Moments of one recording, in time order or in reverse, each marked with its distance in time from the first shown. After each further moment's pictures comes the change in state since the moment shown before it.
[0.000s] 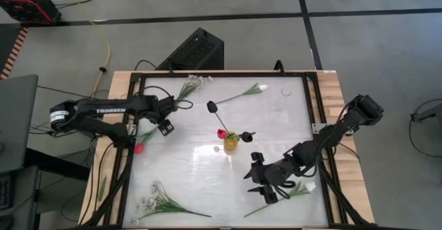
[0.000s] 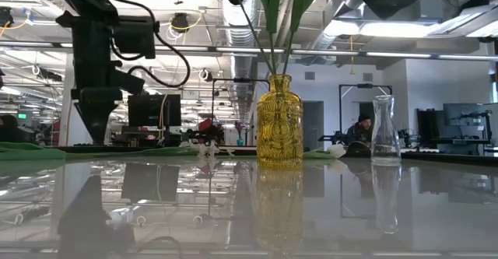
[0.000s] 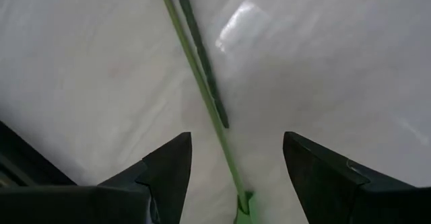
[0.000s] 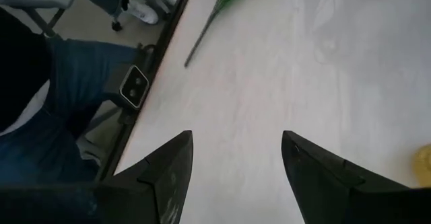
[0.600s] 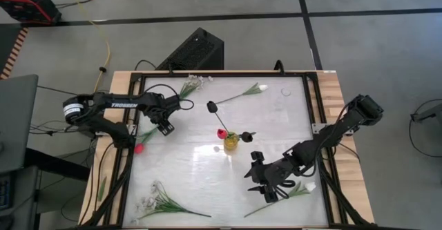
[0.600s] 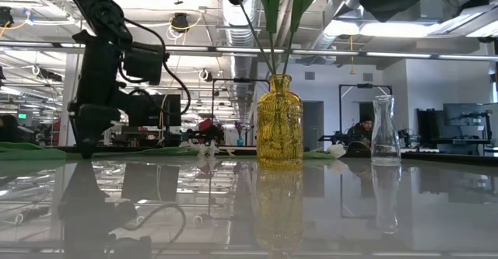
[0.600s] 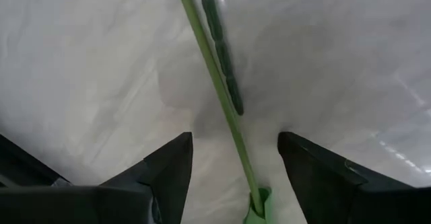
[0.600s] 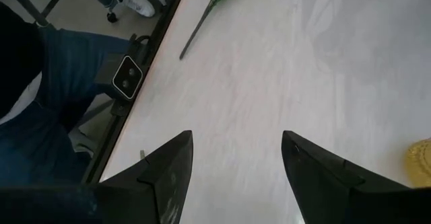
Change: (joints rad) left arm 0.083 0.197 0.005 -0.012 0.081 0.037; right arm -0.004 0.000 0.000 -0.018 -0.002 -0.024
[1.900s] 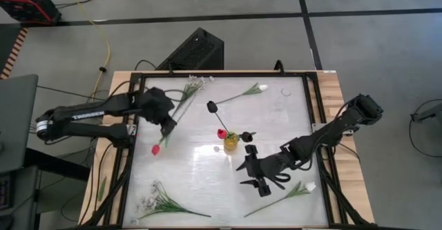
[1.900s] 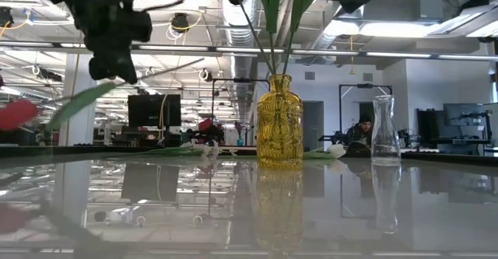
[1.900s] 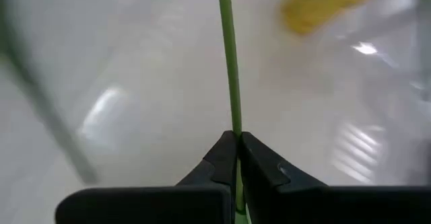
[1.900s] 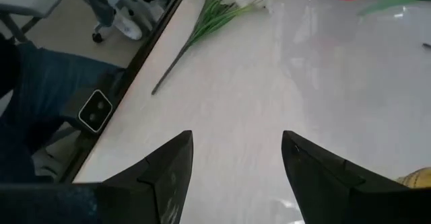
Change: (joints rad) left arm -0.163 -0.496 0.070 0.153 0.341 -0.133; right arm -0.066 0.000 0.000 0.109 0.022 -0.157
